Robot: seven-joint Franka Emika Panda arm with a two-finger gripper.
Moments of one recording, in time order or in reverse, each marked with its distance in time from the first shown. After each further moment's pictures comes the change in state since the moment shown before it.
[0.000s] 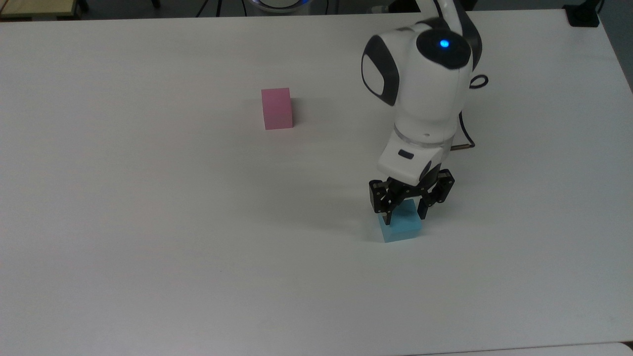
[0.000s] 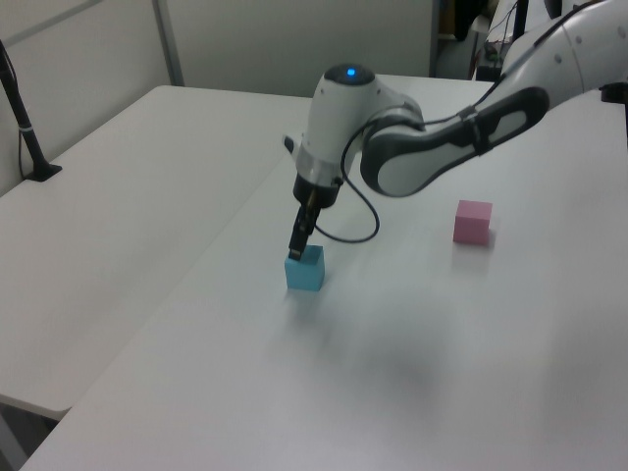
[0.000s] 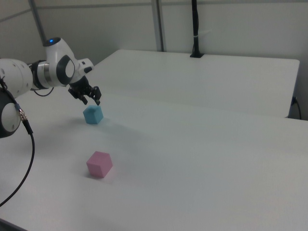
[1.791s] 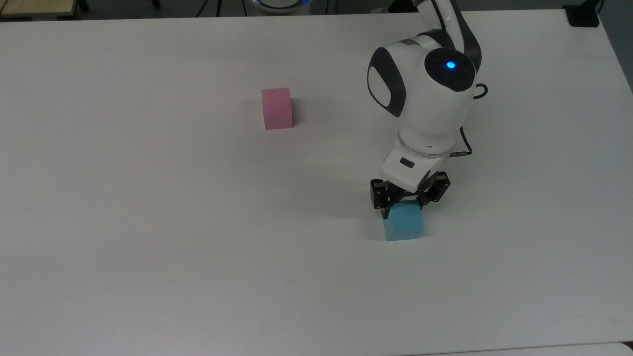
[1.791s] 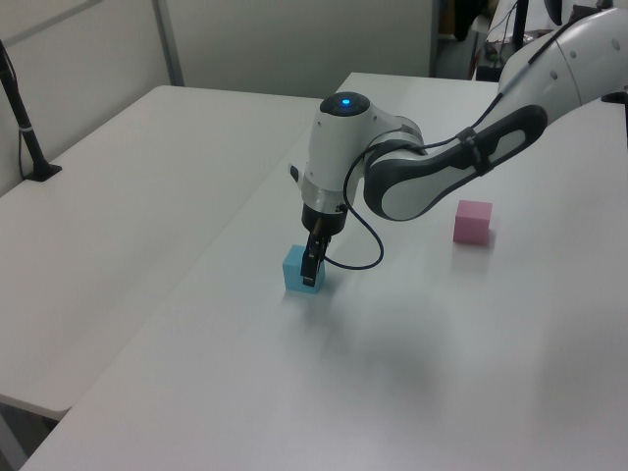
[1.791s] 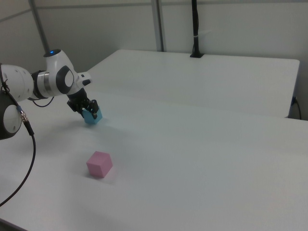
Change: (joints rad) arm 0.024 0.035 0.000 -0.037 -0.014 -0.036 0.068
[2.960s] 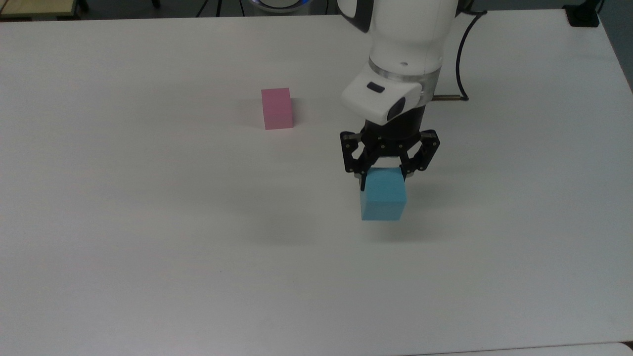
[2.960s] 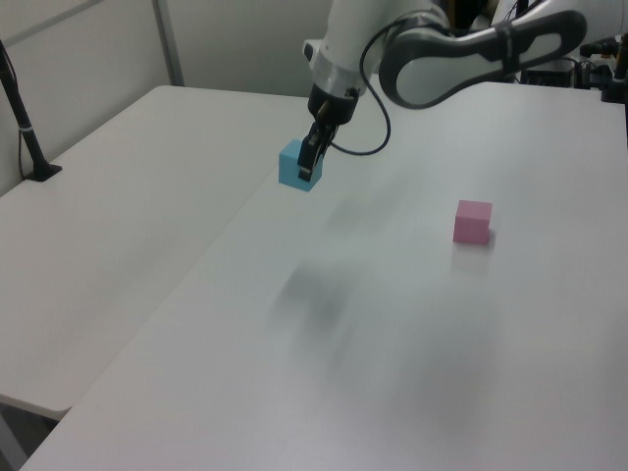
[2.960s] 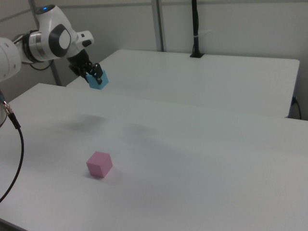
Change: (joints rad) arm -0.076 -0.230 -0.007 0.026 -0.006 -0.119 0.003
